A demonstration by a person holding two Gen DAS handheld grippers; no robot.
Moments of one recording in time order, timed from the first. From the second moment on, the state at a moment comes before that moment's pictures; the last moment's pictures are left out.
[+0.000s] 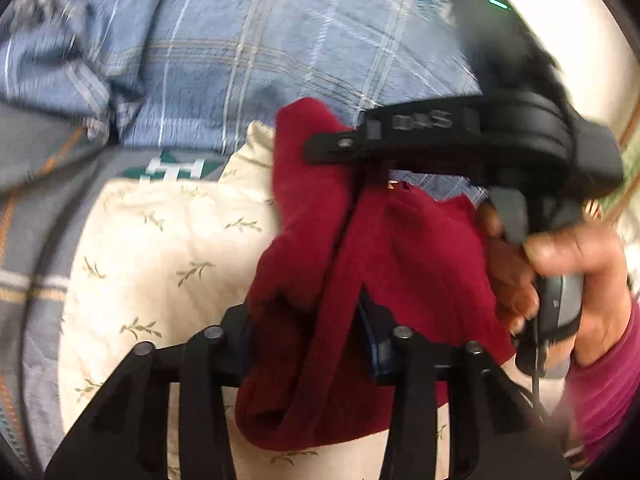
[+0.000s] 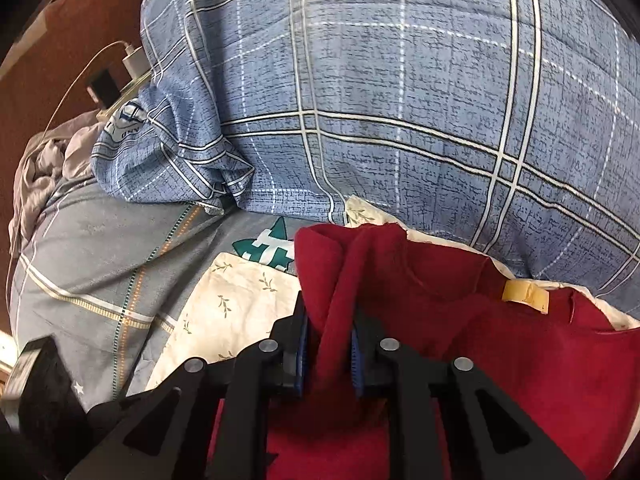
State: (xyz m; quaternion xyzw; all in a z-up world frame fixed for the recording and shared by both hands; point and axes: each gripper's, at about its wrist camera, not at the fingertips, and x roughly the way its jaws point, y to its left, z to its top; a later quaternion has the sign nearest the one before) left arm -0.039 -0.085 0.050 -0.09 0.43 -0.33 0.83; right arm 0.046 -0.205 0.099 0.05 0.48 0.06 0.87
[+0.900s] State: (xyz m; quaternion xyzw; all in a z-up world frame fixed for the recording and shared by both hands) left arm -0.041 -0.096 0.035 -0.09 0.45 -0.31 0.83; right arm 0.072 -0.182 0.070 0.02 0.51 0.05 0.86
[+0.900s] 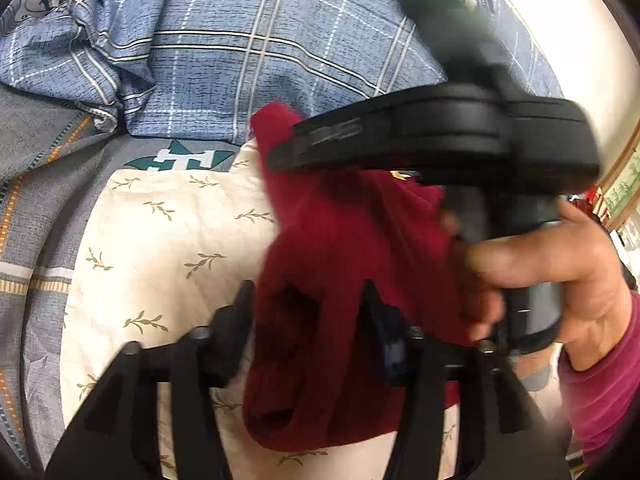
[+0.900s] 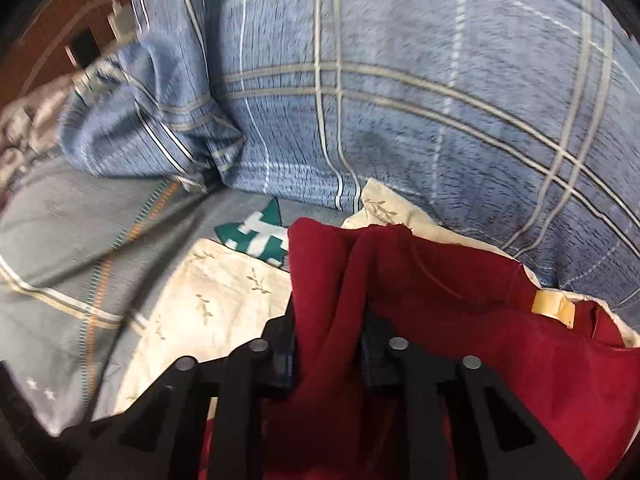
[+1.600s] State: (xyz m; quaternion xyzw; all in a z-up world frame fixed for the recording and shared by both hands) left arm -0.095 -0.184 0.121 -0.04 0.39 -0.39 0.83; right arm -0.025 -0.286 0.173 0.10 0.41 0.05 0.91
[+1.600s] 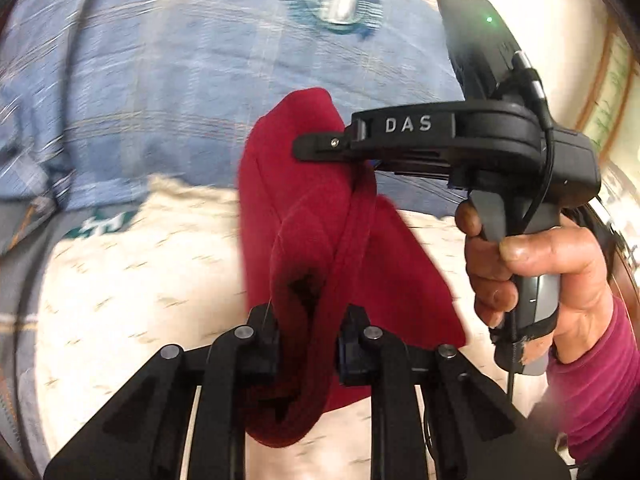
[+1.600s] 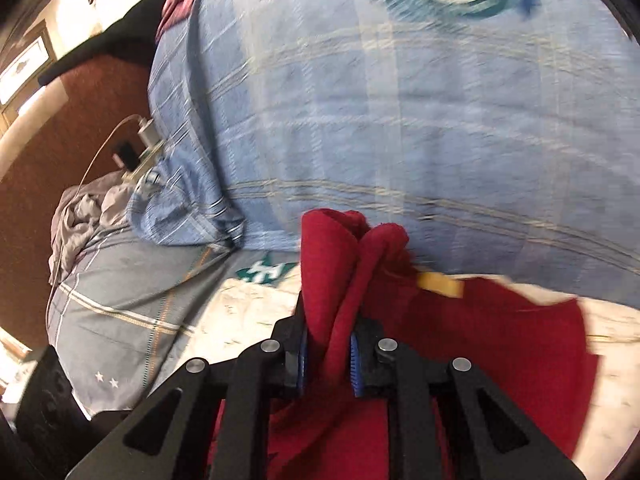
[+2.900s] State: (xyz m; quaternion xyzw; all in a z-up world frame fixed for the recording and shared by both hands) left arm -0.128 -0.219 0.101 0.04 0.43 -0.35 0.83; right arm -0.189 -0.397 0.119 0.17 0.43 -0.05 0.89
